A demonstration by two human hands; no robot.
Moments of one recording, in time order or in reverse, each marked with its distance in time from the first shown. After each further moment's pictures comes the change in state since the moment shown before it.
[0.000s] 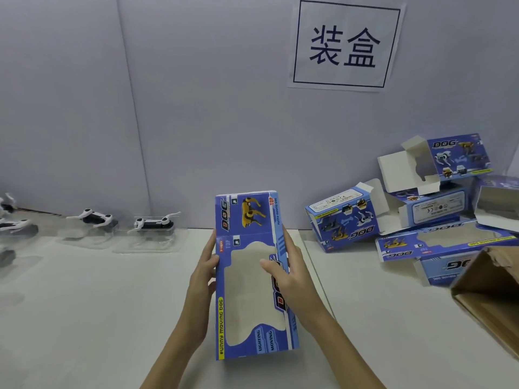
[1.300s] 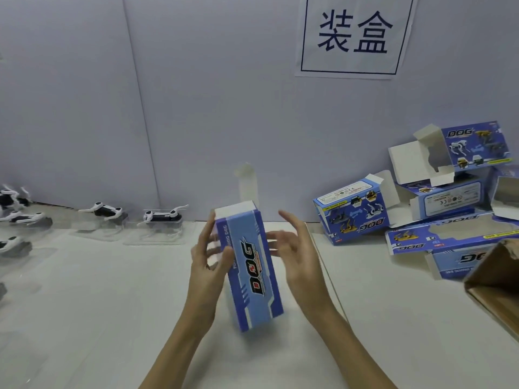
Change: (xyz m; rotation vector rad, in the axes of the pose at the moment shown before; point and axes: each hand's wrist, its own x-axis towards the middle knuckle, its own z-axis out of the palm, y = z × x) left_hand -0.011 0.015 0.005 0.161 0.113 0.133; right_hand -0.004 -0.007 0.006 0.041 0.085 -0.229
